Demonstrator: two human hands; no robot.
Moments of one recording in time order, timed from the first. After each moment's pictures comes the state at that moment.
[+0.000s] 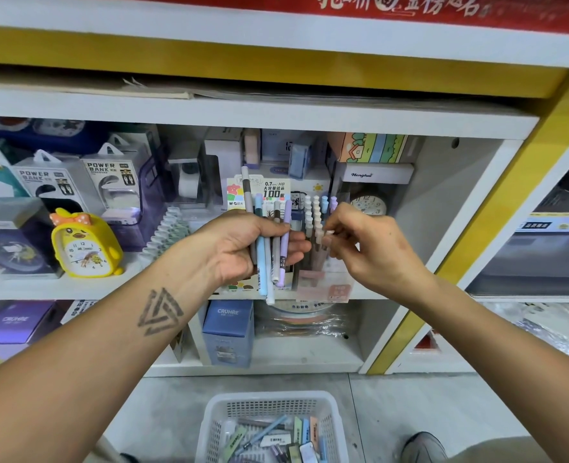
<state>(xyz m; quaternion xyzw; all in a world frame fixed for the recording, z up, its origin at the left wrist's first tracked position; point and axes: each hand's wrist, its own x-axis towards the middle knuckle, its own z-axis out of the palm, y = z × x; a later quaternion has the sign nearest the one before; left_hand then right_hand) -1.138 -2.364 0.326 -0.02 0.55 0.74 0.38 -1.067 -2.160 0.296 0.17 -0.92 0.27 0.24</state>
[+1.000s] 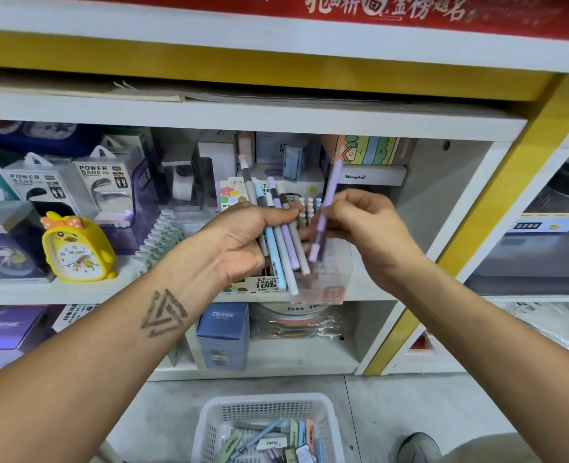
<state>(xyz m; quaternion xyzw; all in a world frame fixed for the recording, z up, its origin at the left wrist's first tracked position) -1.137 -2.350 0.331 0.02 0.49 0.79 0.36 -1.073 -2.183 0.326 -0.04 -0.72 0.68 0.14</state>
